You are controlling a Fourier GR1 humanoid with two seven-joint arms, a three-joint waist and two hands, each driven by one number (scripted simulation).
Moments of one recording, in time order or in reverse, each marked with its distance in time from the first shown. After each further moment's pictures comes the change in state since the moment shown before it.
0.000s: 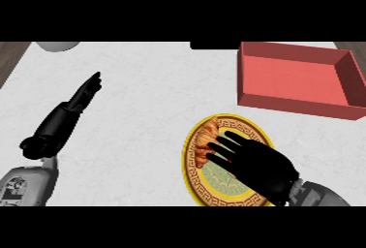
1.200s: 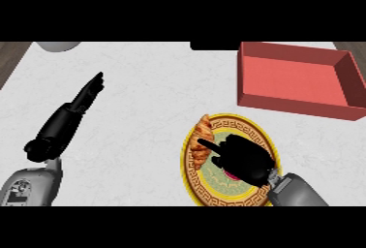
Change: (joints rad) left arm 0.008 -0.062 0.032 -0.037 -0.062 -0.030 0.020; right arm 0.002 0.129 -0.021 0.280 0.225 -0.332 -0.221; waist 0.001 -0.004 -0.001
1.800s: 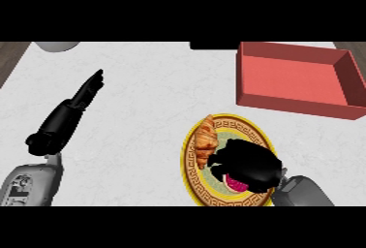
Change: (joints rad) left arm -0.028 -0.005 0.019 0.033 -0.006 -0.011 -0.001; right arm 0.054 0.031 -0.096 -0.027 -0.195 -0.029 -0.230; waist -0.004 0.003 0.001
